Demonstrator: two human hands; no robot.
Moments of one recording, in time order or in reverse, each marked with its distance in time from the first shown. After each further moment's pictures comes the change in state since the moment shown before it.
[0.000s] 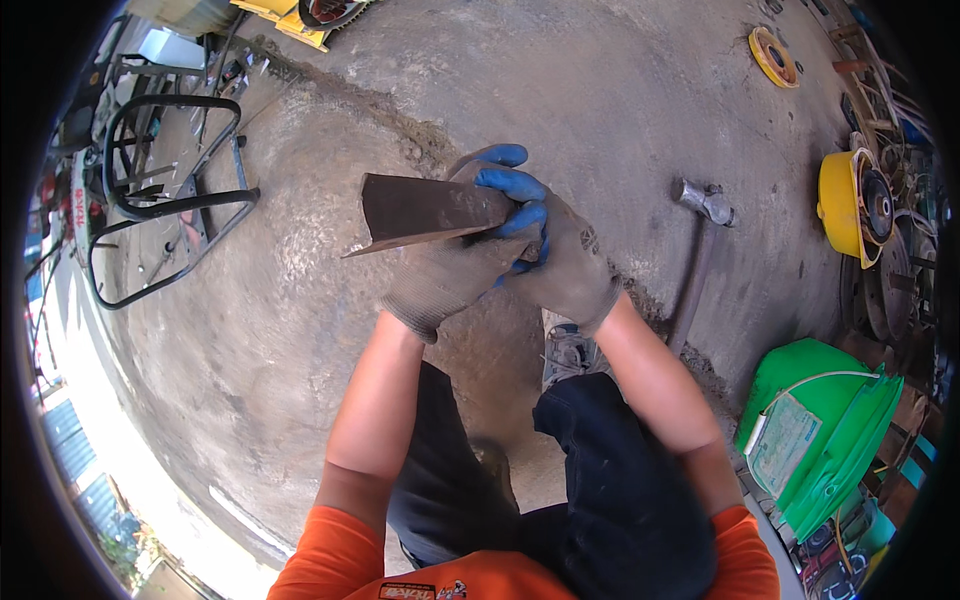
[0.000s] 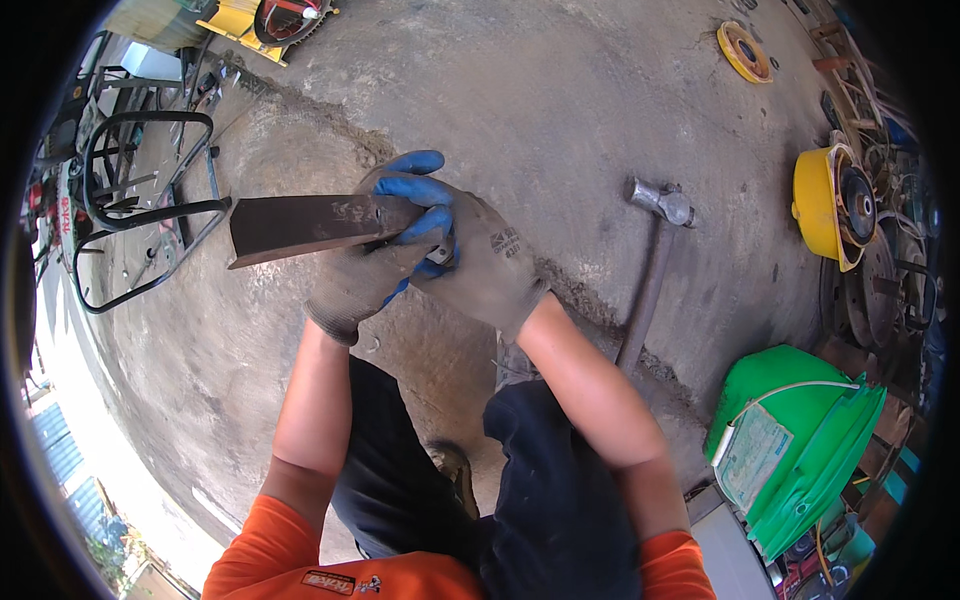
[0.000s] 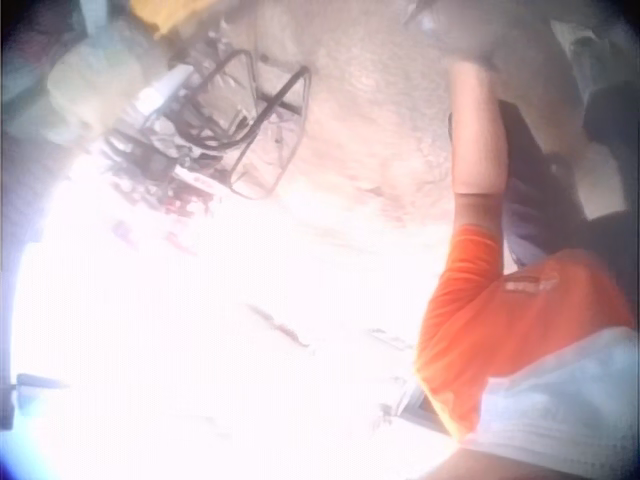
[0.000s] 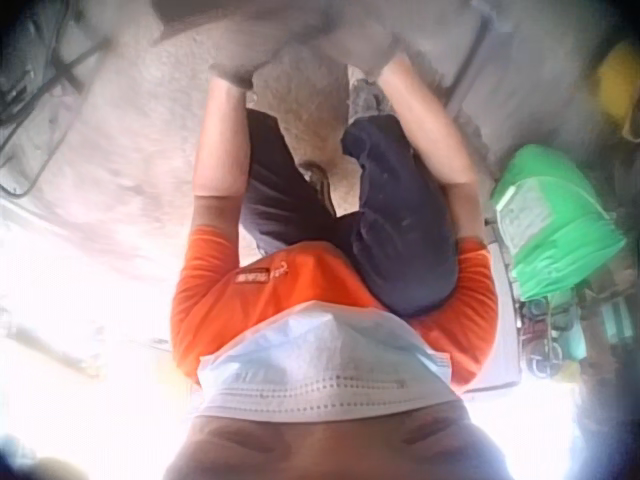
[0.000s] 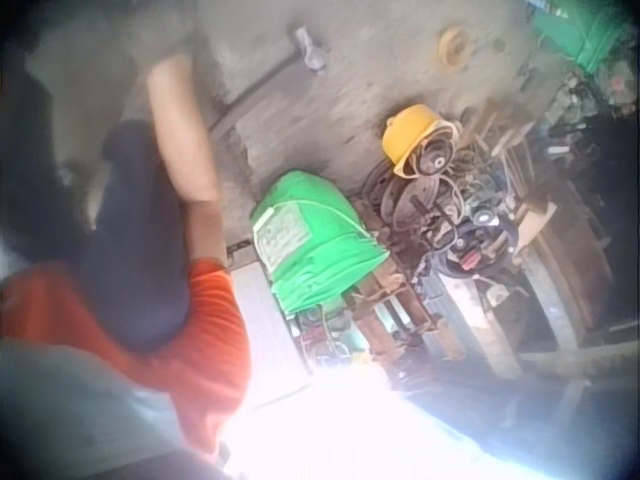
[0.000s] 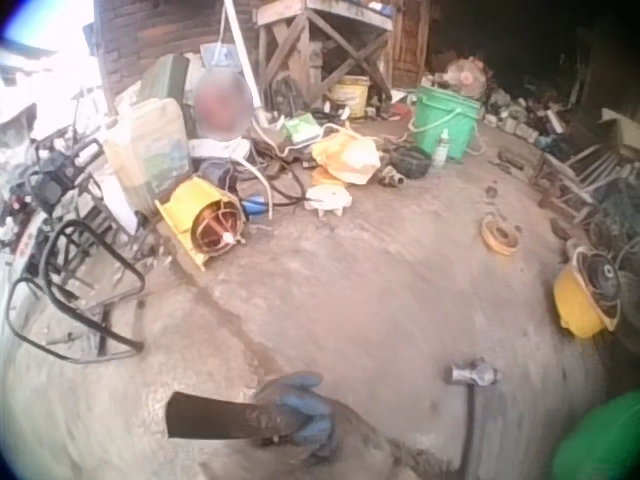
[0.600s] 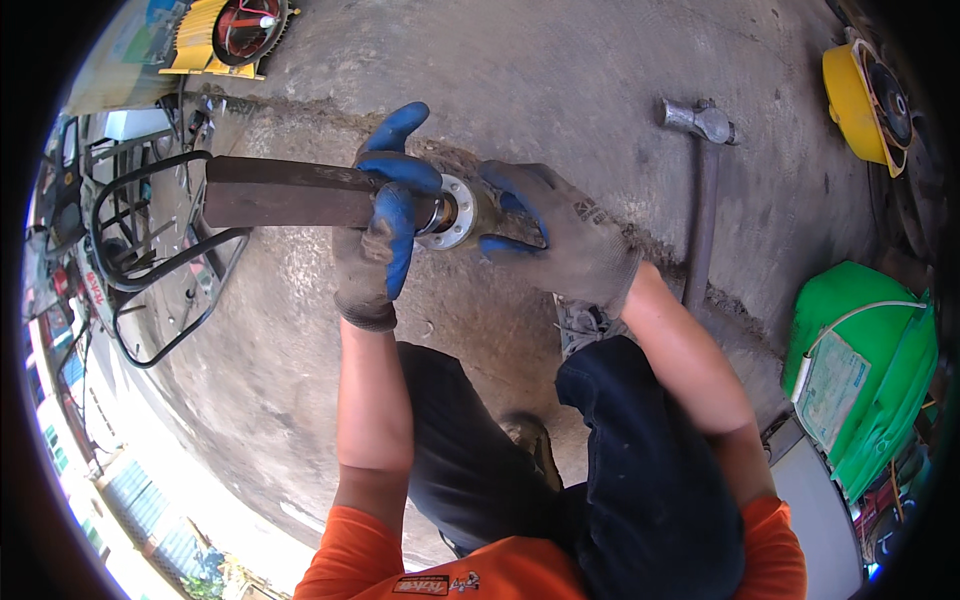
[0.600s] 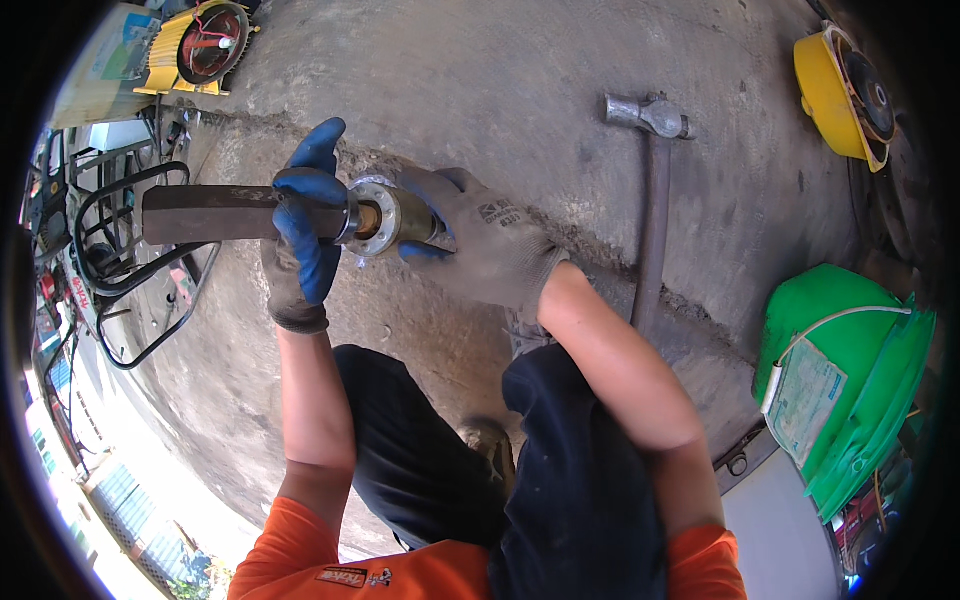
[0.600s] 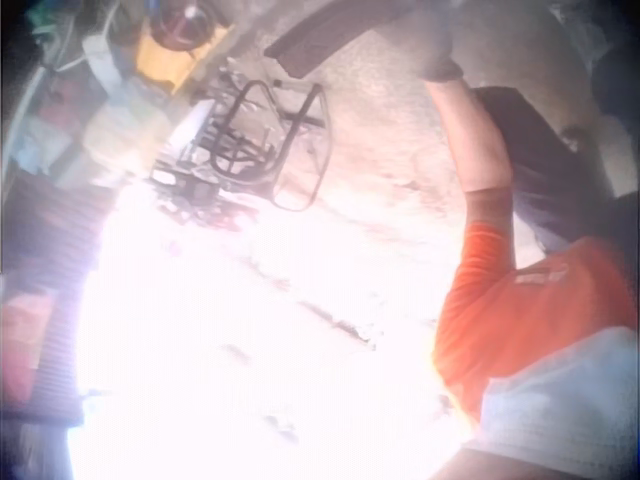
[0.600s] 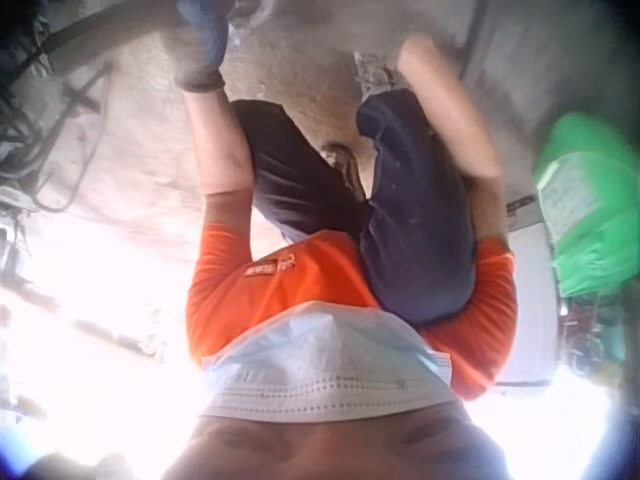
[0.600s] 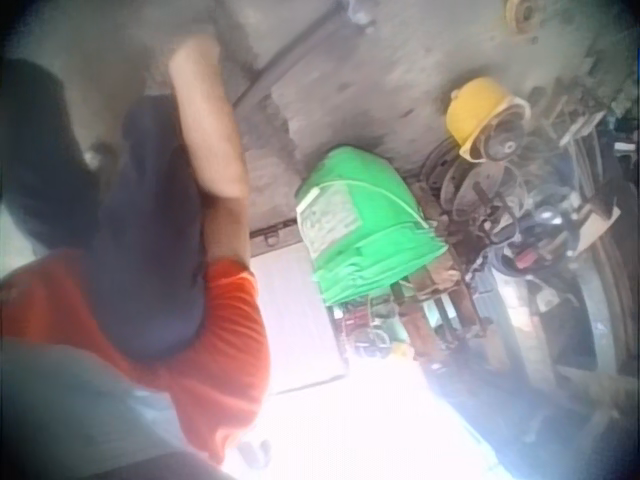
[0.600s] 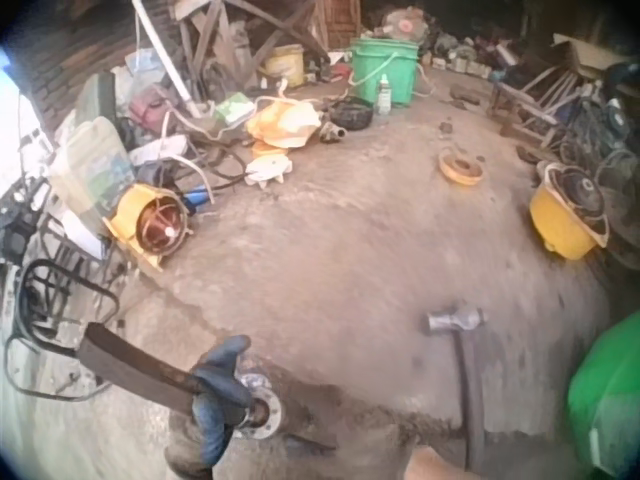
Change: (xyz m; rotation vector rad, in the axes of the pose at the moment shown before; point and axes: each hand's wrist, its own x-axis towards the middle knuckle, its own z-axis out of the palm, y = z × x) left_hand 0.008 -0.038 -0.005 -0.353 -0.018 0.169; right_hand -0.037 0.037 -0.020 -0.184 0.117 -0.022
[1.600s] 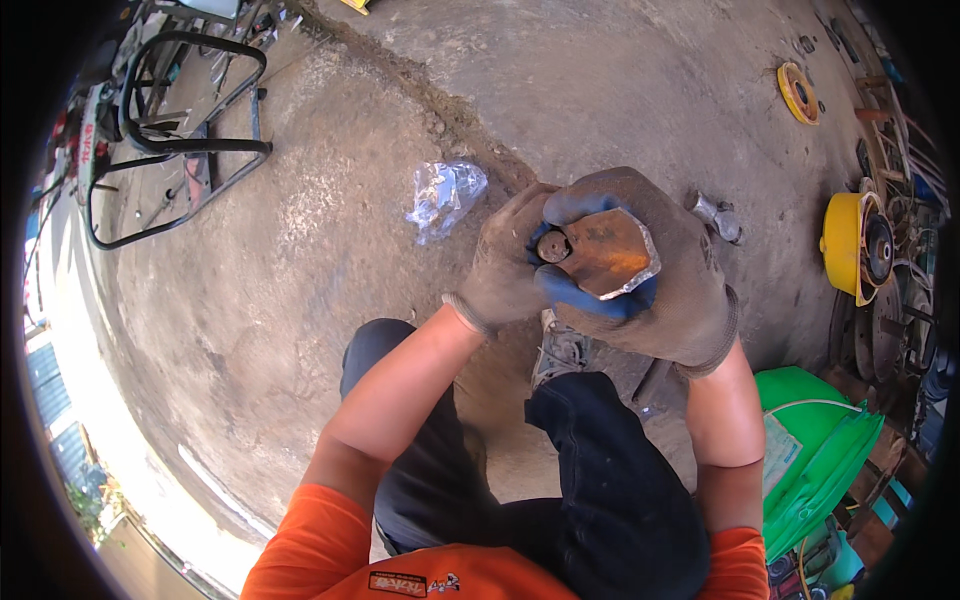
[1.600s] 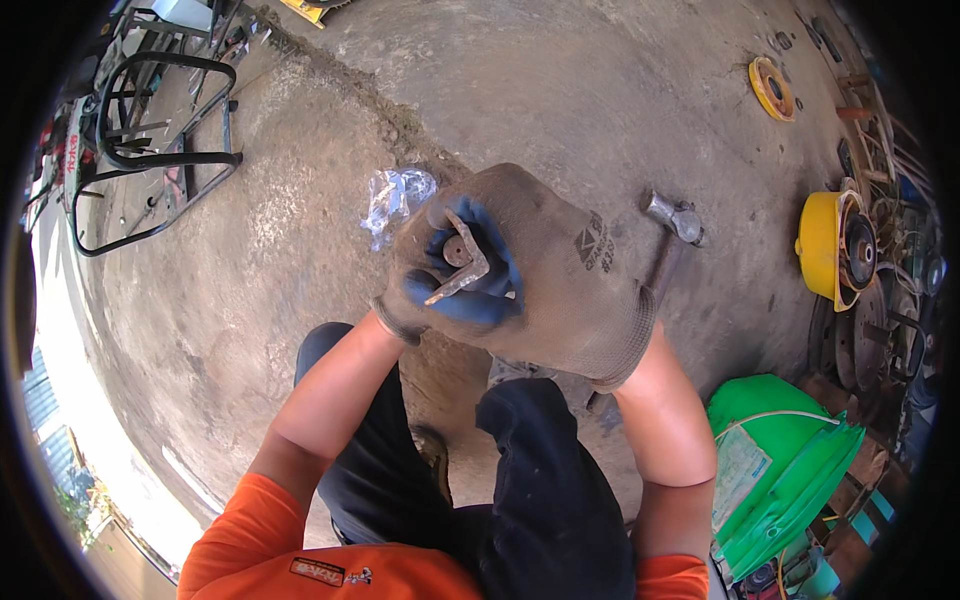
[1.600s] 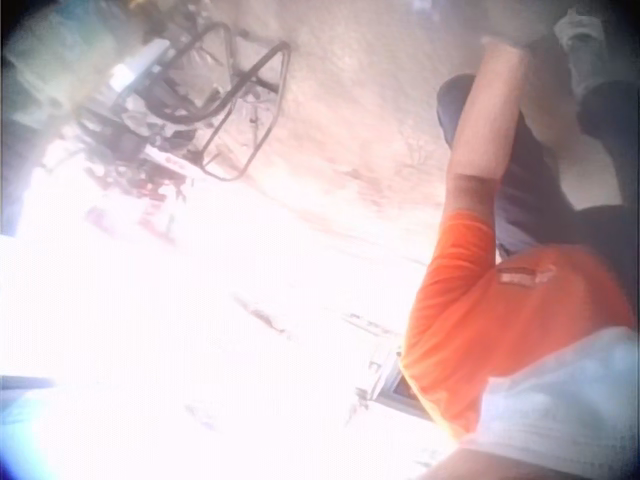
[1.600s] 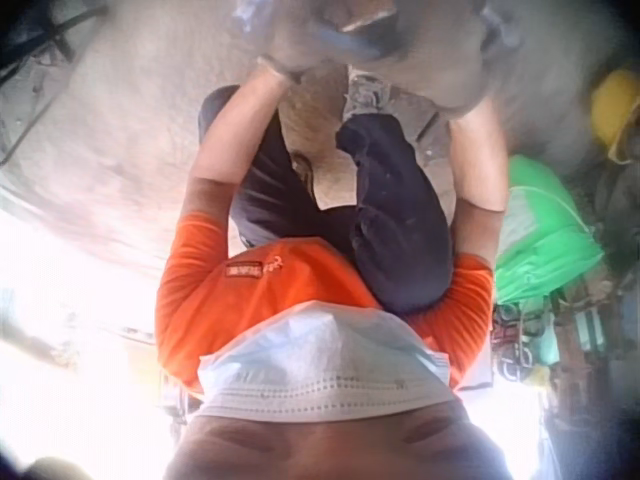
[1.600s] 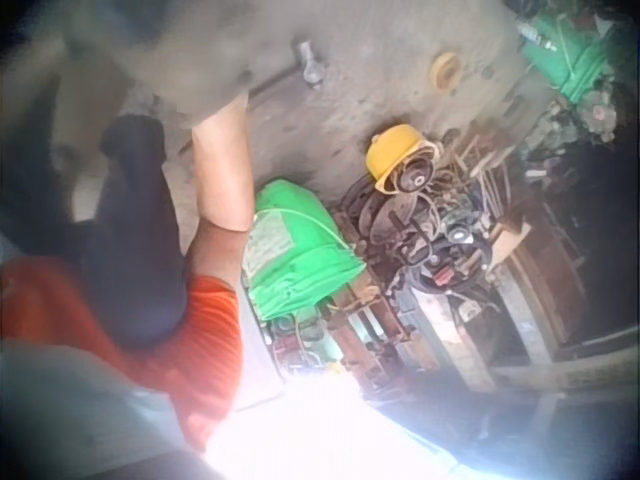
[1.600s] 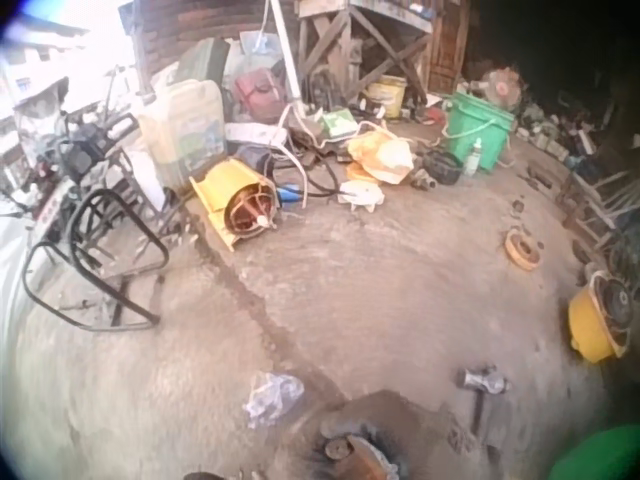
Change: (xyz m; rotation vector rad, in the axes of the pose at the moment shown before) left_hand -0.041 -0.004 0.051 0.139 0.118 -0.162; right_hand 0.023 -0.106 -0.059 0.060 -0.267 -0.243
